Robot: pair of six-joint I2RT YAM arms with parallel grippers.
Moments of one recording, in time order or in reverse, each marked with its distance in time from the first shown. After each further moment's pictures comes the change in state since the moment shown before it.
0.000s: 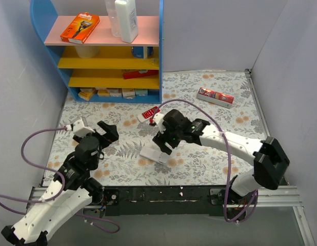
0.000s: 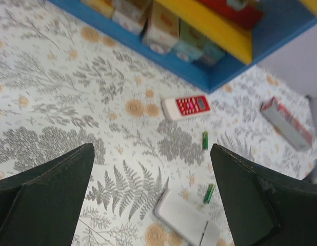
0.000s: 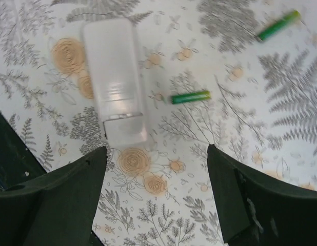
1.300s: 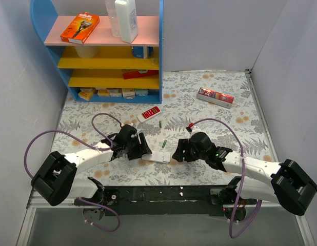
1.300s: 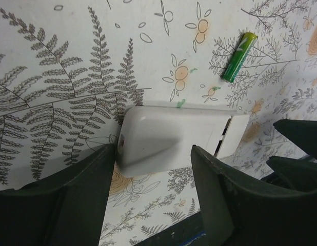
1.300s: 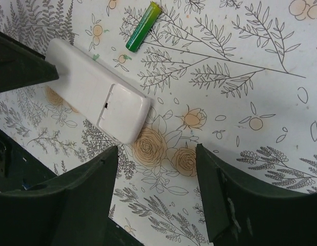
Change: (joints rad) left arm 0.001 0.904 -0.067 0.315 0.818 -0.175; right arm -0.124 -0.437 -0.735 0.560 0.081 0.828
